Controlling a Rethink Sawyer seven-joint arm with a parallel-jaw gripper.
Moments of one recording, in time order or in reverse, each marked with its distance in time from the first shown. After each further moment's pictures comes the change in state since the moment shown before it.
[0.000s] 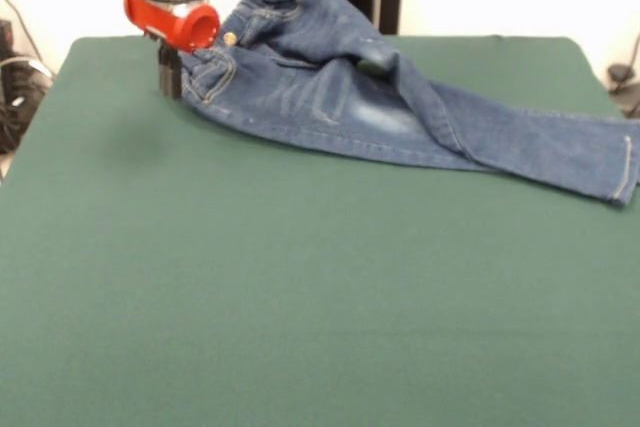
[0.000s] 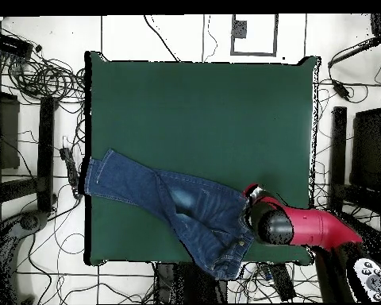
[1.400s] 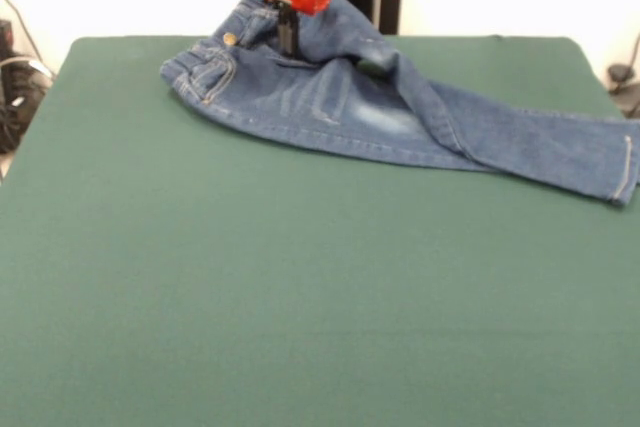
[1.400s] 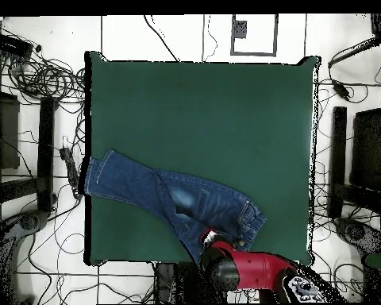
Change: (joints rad) arm 0.241 0.112 -0.242 0.288 0.106 -0.292 0.000
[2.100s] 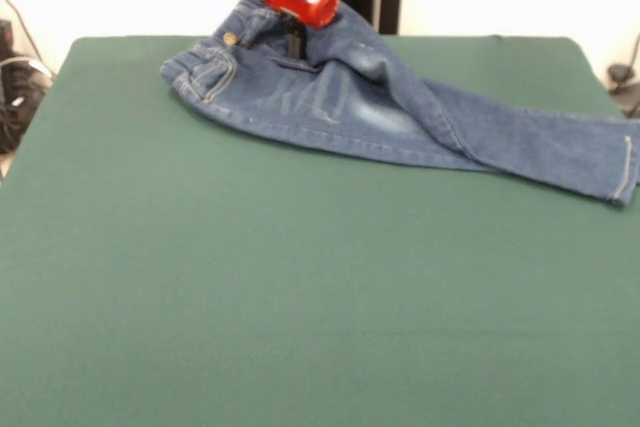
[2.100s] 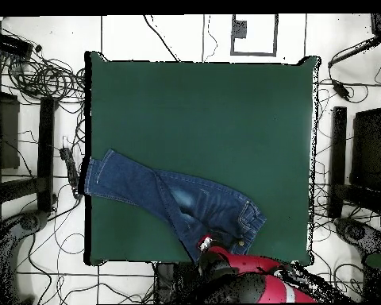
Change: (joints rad) arm 0.020 0.131 -0.039 -0.017 0.013 -0.065 0.000
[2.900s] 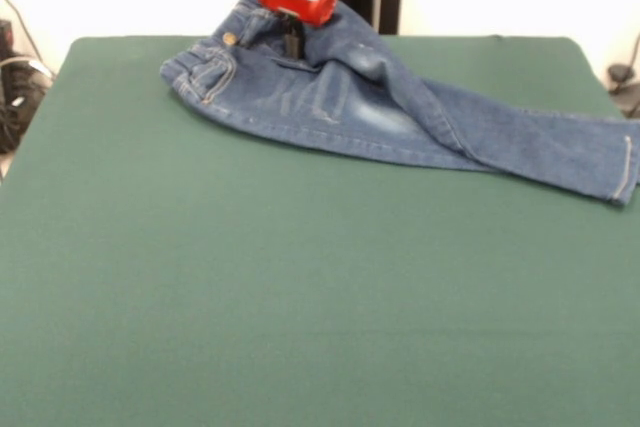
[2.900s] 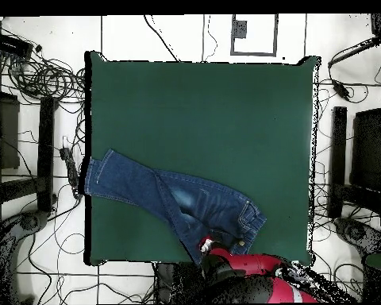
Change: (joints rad) arm -0.021 -0.008 0.019 -0.020 -0.131 -0.001 0.000
